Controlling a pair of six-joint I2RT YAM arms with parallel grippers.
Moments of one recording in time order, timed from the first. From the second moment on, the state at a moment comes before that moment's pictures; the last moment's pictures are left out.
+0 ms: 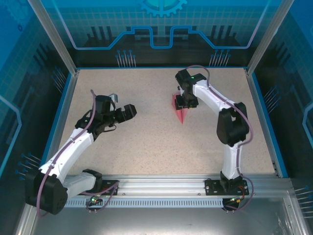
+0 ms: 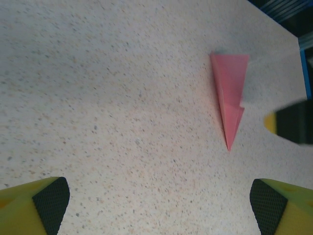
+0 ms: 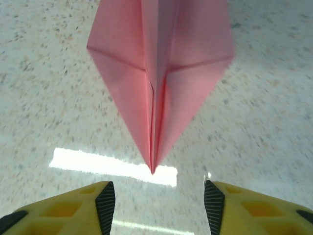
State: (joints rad) left arm -0.23 1.10 0.84 -0.45 0.20 -0.64; right arm 0.42 1.96 1.72 -1.13 0.04 0.29
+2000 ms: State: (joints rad) left arm -0.01 1.52 0.40 0.68 0.01 -0.09; right arm 0.05 1.50 0.43 0.63 -0.08 -0.07
